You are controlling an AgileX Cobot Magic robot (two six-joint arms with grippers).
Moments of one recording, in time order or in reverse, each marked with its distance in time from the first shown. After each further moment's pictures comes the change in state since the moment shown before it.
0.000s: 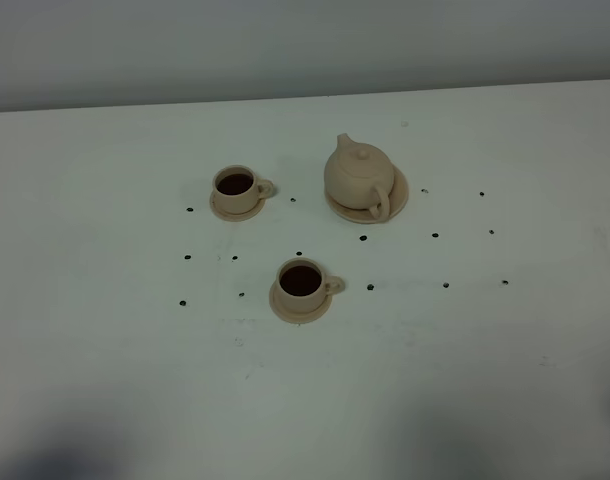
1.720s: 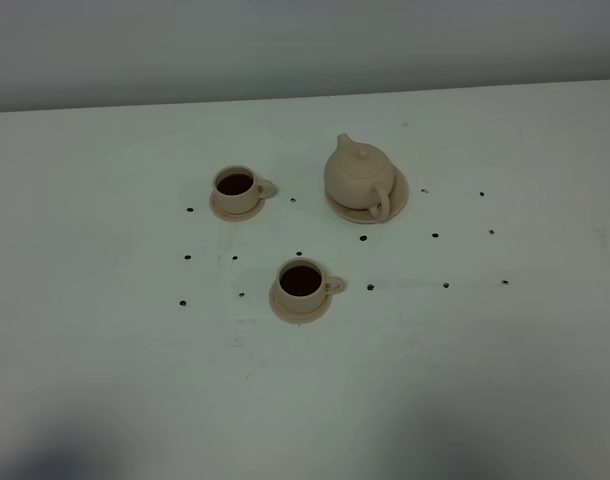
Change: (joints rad) left arm 0.000 0.000 0.000 0.000 0.000 0.000; right arm -0.843 -0.529 0.008 -0.056 0.000 0.055
